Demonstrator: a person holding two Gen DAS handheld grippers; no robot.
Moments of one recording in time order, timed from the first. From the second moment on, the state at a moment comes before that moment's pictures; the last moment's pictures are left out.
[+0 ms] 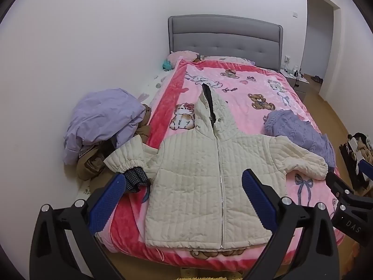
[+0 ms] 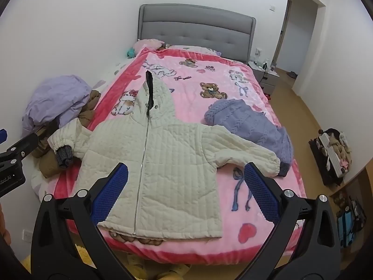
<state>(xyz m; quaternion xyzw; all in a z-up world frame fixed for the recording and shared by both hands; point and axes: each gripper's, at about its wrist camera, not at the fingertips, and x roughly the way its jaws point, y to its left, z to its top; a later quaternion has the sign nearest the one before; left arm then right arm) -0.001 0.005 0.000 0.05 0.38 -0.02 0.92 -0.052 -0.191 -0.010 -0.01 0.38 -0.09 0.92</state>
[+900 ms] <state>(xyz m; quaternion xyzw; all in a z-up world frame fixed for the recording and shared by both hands) -0.004 0.018 -0.006 0.05 0.39 -0.01 0.92 -0.049 -0.189 -0.011 -0.01 0.38 -0.09 0.92</state>
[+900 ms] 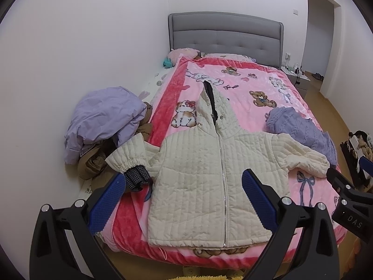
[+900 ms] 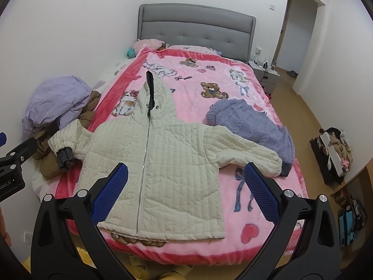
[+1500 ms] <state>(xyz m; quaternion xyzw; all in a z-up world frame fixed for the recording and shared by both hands) 0.000 0.022 -0.010 0.05 0.39 -0.01 0.92 -0.043 -0.187 -0.014 -0.01 0.39 -0.09 0.92</state>
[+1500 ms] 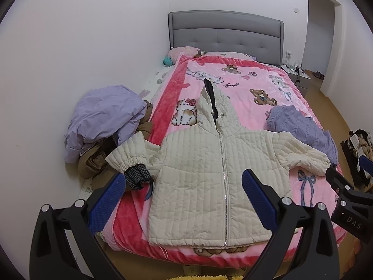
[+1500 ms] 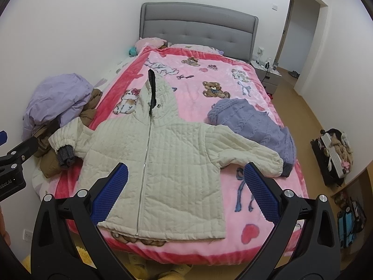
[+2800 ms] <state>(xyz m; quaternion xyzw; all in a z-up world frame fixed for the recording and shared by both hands) 0.200 0.109 -0.219 0.22 0.43 0.04 0.88 0.062 -0.162 -0.077 -0.01 0.39 -0.10 0.92</state>
